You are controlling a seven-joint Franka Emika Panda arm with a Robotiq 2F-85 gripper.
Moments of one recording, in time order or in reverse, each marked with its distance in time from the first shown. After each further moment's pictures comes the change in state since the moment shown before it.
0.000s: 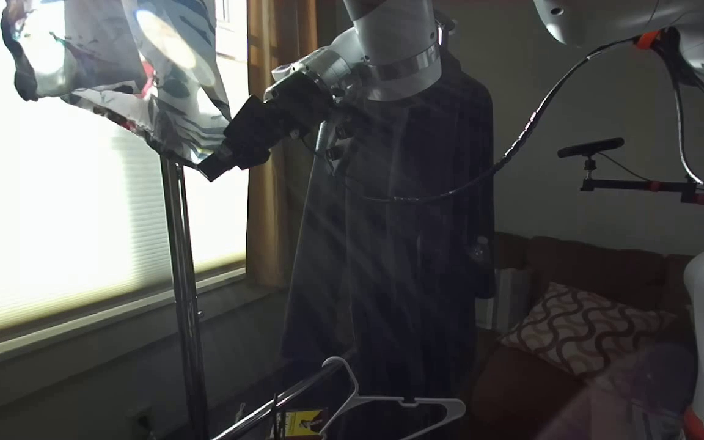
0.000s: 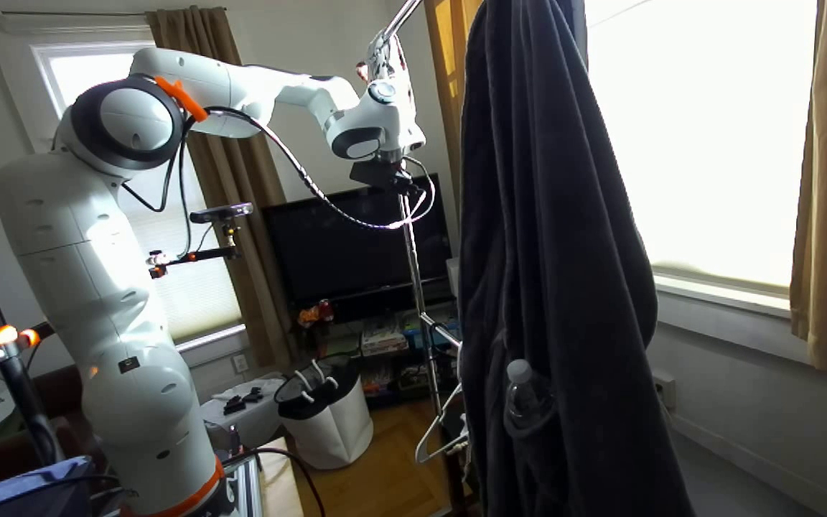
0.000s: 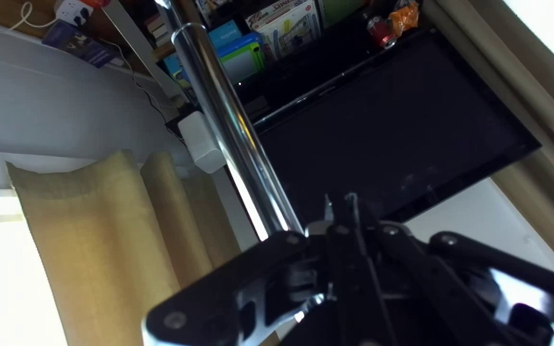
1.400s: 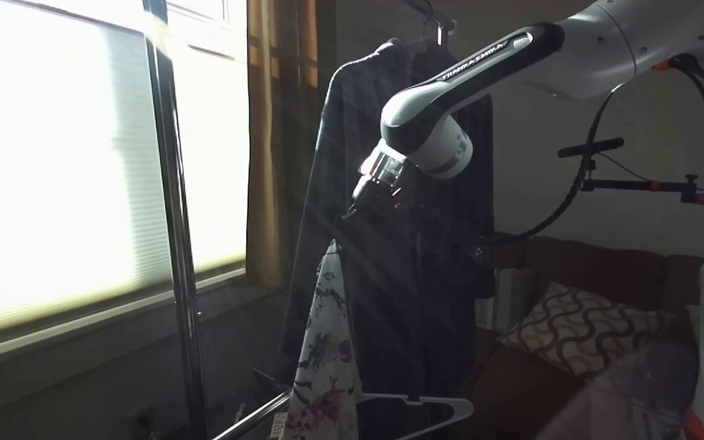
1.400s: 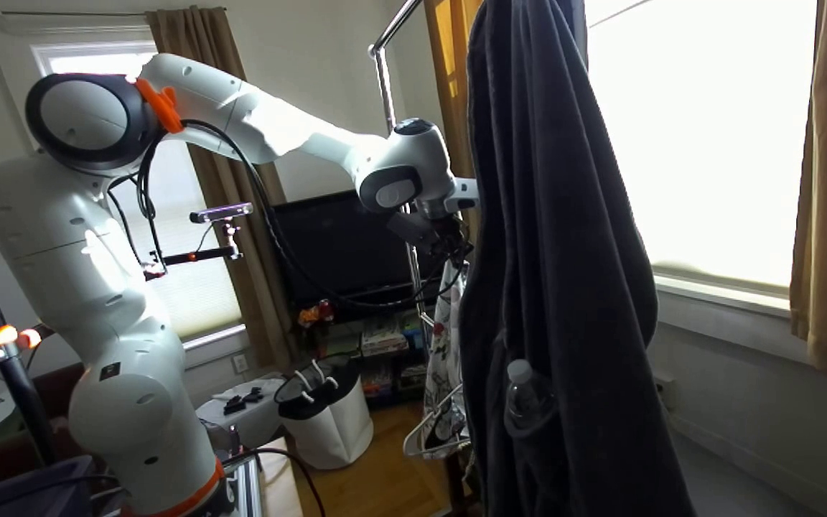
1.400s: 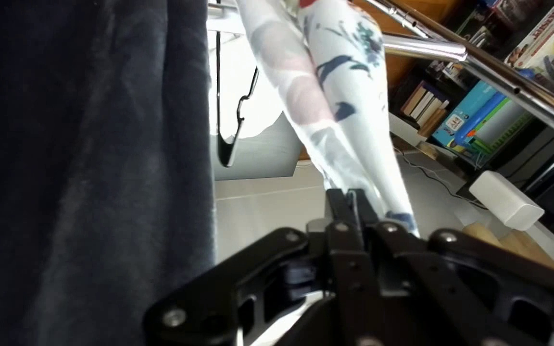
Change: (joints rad) arm -0.184 -0.050 -0.118 -0.347 -0.424 0.188 0.446
